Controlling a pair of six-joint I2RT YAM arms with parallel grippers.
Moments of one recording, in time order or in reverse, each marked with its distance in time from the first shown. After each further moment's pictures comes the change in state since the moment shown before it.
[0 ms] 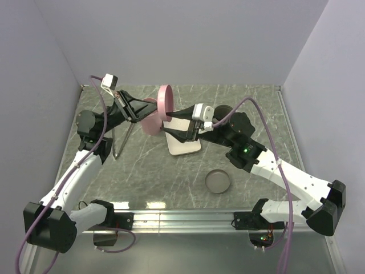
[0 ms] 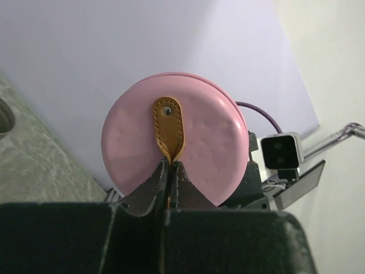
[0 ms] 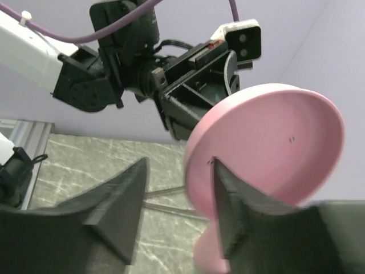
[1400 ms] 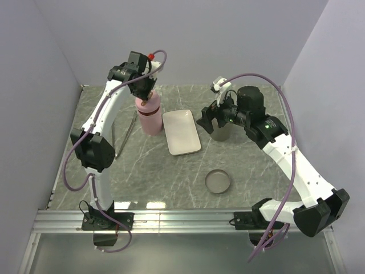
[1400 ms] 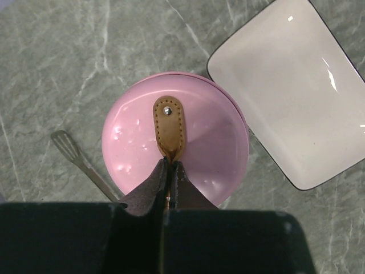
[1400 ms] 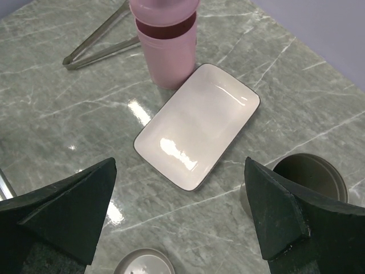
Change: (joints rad) left arm -0.058 0.897 1.291 -1.824 -0.786 1.656; right arm -0.400 0.051 0.233 -0.862 0.132 0.092
